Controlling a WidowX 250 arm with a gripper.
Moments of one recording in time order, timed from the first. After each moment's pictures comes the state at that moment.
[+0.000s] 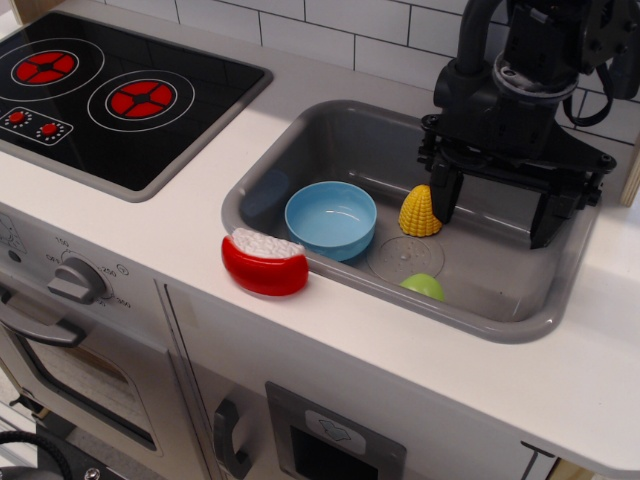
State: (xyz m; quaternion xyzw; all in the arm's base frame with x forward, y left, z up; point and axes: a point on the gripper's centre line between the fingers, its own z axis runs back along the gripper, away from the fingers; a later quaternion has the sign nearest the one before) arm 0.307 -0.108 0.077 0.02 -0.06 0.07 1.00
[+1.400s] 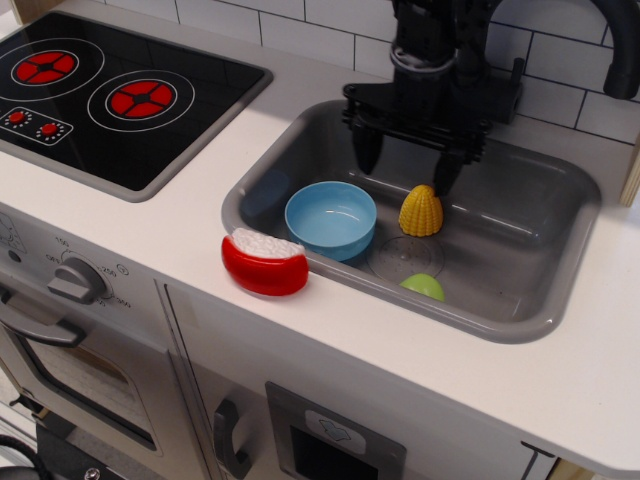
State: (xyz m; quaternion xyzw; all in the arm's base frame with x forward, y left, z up) arm 0.365 -0.026 0.042 0.03 -0.09 0.04 0.99
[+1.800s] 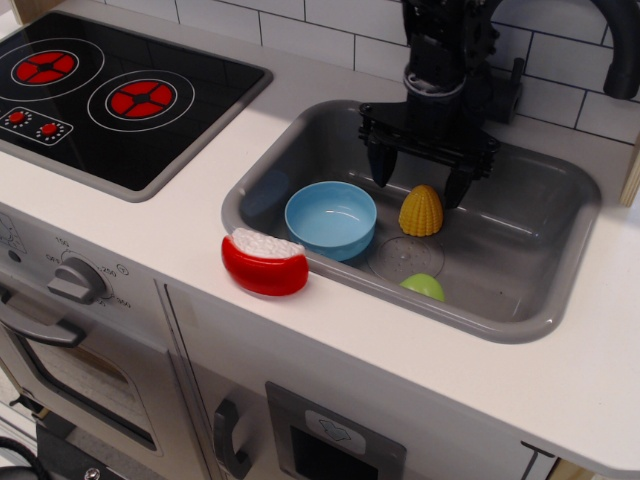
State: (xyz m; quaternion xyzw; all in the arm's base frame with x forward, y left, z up) arm 0.382 -0.027 0.015 0.04 -0.09 0.05 0.99
